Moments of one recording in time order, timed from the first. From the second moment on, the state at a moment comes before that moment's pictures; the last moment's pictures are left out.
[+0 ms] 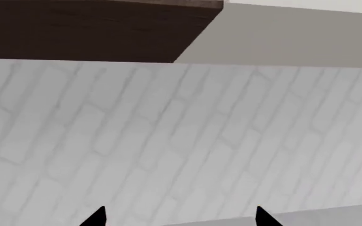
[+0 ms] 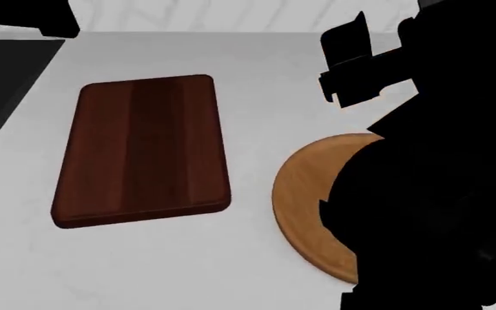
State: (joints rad) left arm -1.17 -0.12 -0.01 0.36 -0.36 -1.25 -0.07; right arm 1.22 0.07 -0.15 -0.20 -0.97 1.33 -1.00
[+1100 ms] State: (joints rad) left arm -1.18 -0.14 -0.03 0.37 -0.41 -1.25 -0.10; right arm 1.21 0.11 -0.17 -0.17 -0.92 1.35 -0.99
